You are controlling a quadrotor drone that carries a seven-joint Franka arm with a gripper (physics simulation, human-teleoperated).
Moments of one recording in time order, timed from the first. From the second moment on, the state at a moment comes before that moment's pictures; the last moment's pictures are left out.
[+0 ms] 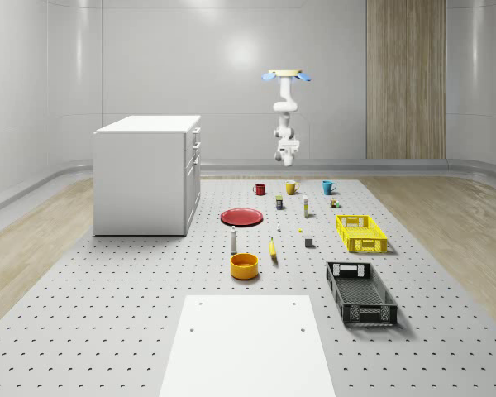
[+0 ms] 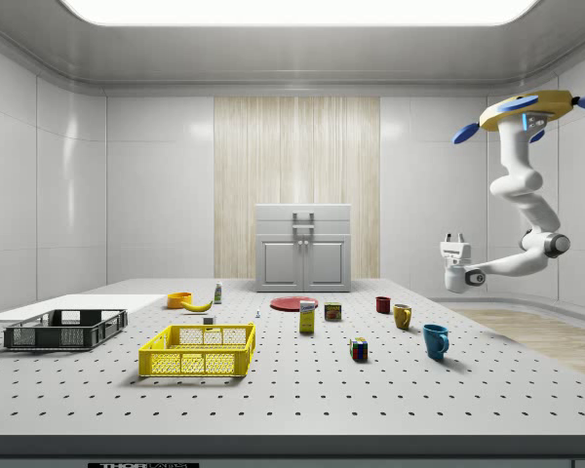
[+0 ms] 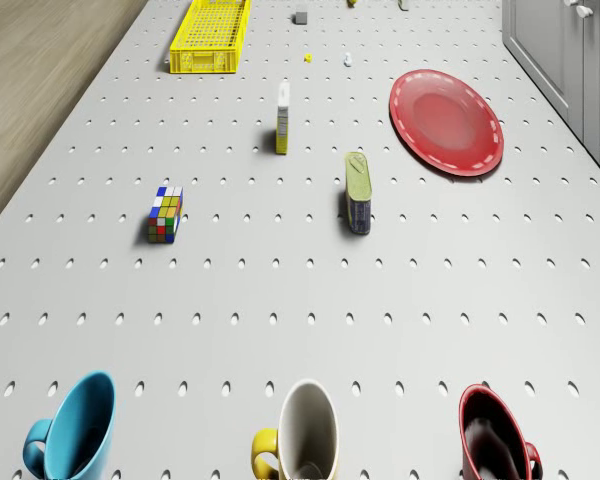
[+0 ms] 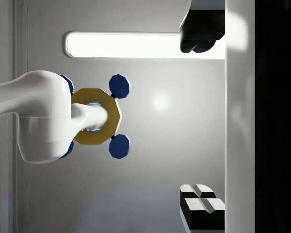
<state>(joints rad) -0.01 -0.70 0.00 -2.04 0.00 1.36 0.78</state>
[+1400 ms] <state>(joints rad) -0.01 -0.72 0.02 -2.05 -0.02 1.38 0.78</state>
